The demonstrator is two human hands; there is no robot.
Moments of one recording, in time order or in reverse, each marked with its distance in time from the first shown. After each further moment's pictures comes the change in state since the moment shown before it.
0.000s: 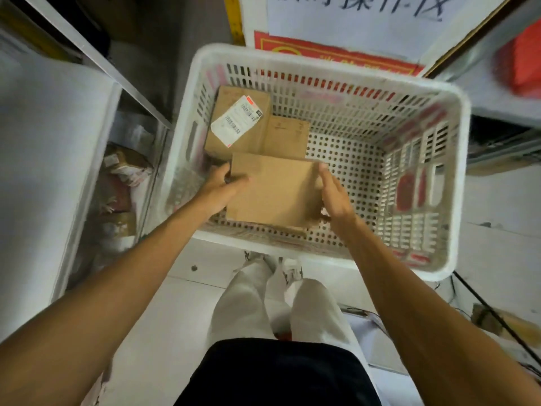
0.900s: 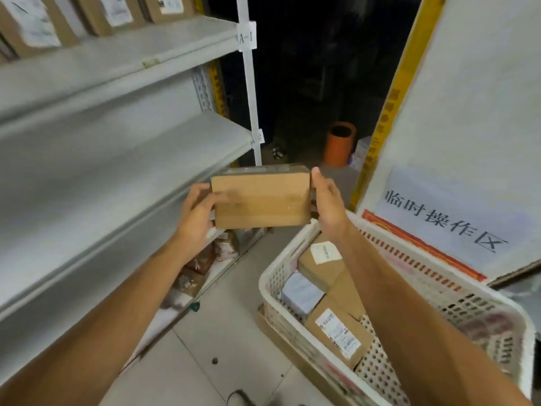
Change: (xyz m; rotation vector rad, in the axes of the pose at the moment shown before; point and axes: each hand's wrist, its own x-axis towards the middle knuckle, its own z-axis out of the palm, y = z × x) left_hand -0.231 0.051 -0.192 -0.731 0.799 0.408; right_hand -0.160 -0.223 0.164 -0.024 -0.482 -0.533
